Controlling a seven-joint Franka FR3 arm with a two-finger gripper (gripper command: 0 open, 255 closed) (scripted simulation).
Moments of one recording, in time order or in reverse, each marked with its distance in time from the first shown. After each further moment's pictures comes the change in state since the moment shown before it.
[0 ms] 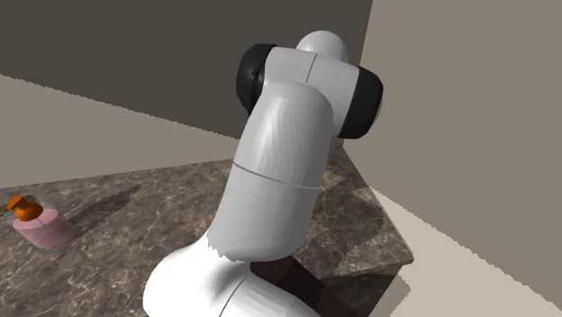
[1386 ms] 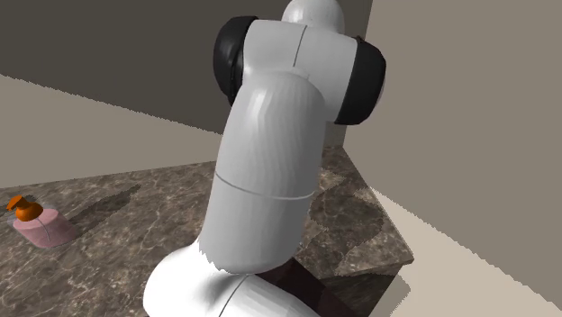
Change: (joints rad) arm -0.005 -0.172 0.042 -0.002 0.046 -0.168 -0.002
